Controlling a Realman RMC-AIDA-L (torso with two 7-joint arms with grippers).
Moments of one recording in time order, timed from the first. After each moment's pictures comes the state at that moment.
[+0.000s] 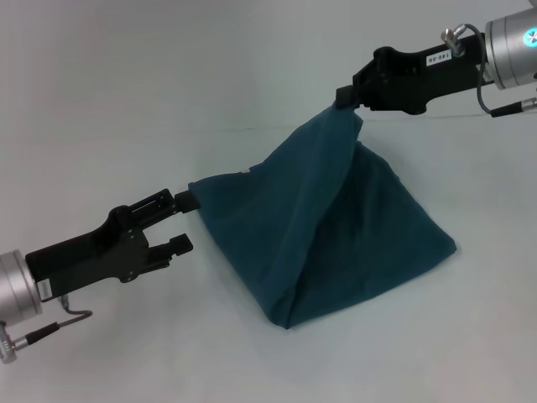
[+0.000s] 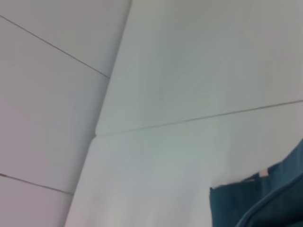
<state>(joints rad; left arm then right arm) -0.52 -2.10 0.67 0.52 1.80 1.48 -2.42 0.96 1.87 -0.71 -0.64 -2.22 -1.43 2.73</state>
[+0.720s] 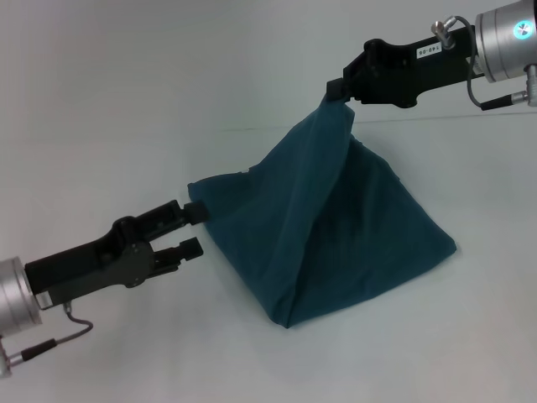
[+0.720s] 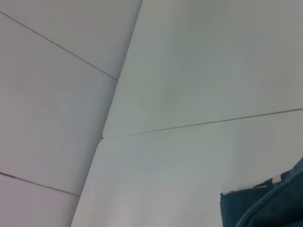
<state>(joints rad) -0.51 -2.10 0.66 0.52 1.80 1.58 -2.32 0.98 1.87 -0.71 -0.63 -2.21 -1.42 2.73</state>
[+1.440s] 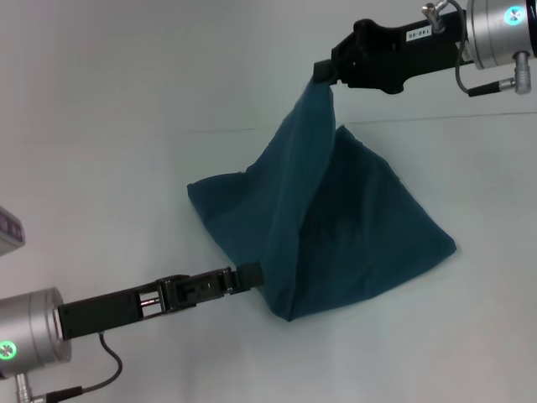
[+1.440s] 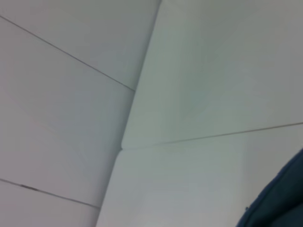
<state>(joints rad) -0.51 -2.13 0.75 0.52 1.80 1.72 -2.01 1.00 1.87 -0.69 -0.60 -2.17 -1.40 2.73</state>
